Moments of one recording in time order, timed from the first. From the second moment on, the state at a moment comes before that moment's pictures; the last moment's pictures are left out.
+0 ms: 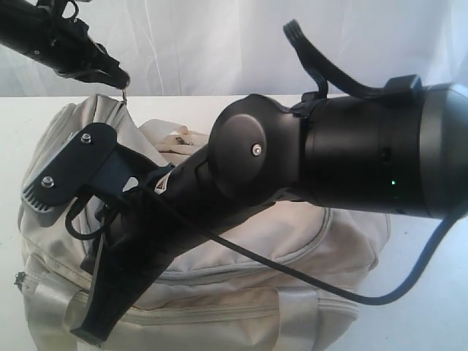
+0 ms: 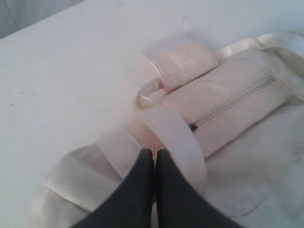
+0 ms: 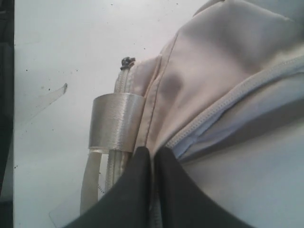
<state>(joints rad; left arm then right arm) 0.01 1.85 -1.63 -0.71 0.88 0.88 0.86 1.64 -1.14 0.63 0.48 -0.83</state>
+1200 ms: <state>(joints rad) 0.05 1.00 -1.27 -0.43 1.14 0.49 0.87 1.52 -1.21 0.50 0.69 -0.62</state>
